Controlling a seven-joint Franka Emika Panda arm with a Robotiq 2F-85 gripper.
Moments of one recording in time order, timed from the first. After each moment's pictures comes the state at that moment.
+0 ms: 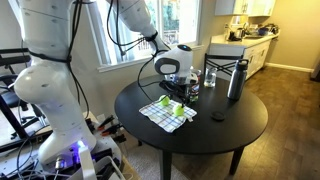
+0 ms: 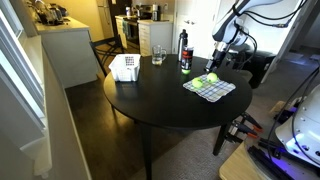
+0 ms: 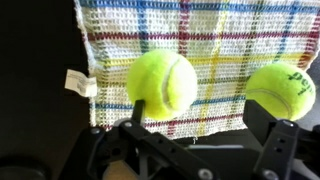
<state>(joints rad) -0.32 0.30 0.03 -2.30 0.43 2.60 -0.70</state>
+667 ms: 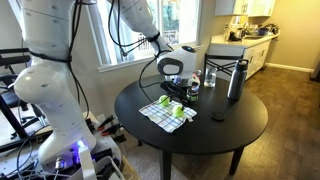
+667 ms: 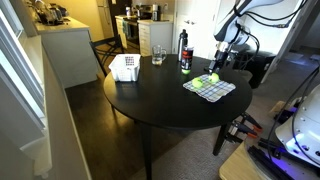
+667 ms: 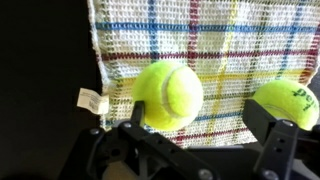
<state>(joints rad) -0.32 0.31 -0.01 -2.28 0.39 2.52 -0.70</state>
